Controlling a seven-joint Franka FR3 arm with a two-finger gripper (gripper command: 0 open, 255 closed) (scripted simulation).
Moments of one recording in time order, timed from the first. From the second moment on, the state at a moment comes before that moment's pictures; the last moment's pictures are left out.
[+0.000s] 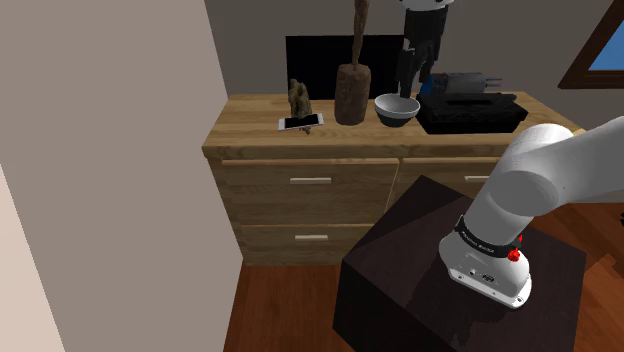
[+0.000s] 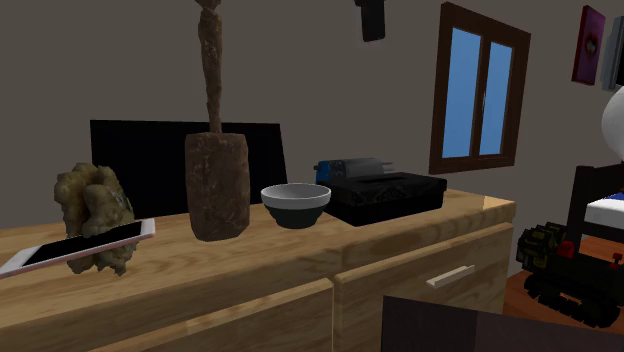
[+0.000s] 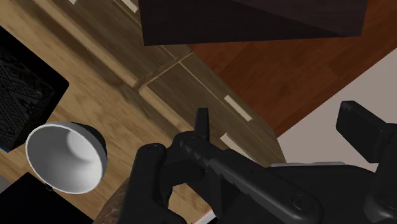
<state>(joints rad) -0.01 -0.82 0.04 -2.42 -0.04 1.51 0.00</state>
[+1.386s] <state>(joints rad) -0.13 -0.31 -0.21 -2.34 -0.22 2.01 -0.22</state>
